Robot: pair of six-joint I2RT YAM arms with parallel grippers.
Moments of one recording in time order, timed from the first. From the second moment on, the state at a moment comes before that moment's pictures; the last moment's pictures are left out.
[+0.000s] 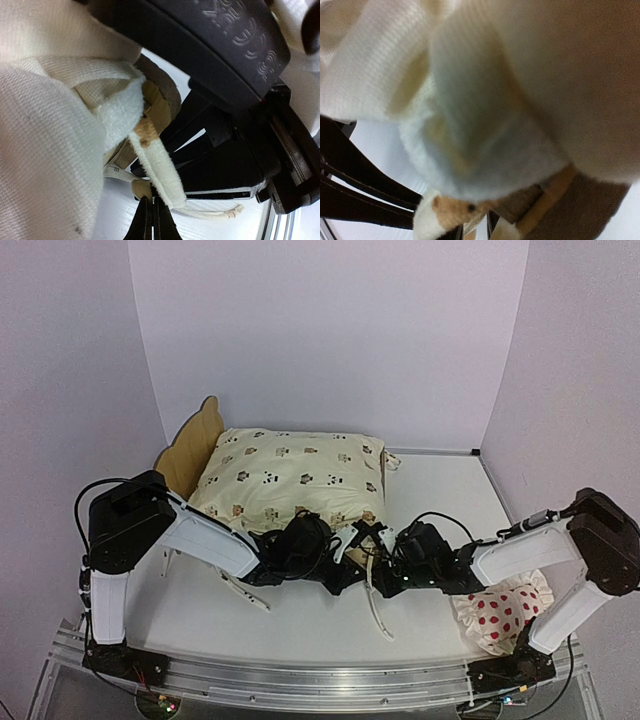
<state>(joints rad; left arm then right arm) -1.11 2.04 1.12 0.40 0.24 -0.31 0.89 1.57 0.60 0.18 0.04 0.37</state>
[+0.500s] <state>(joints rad) -1.10 2.04 1.12 0.40 0.24 -0.31 0.89 1.59 0.60 0.23 0.04 0.36</state>
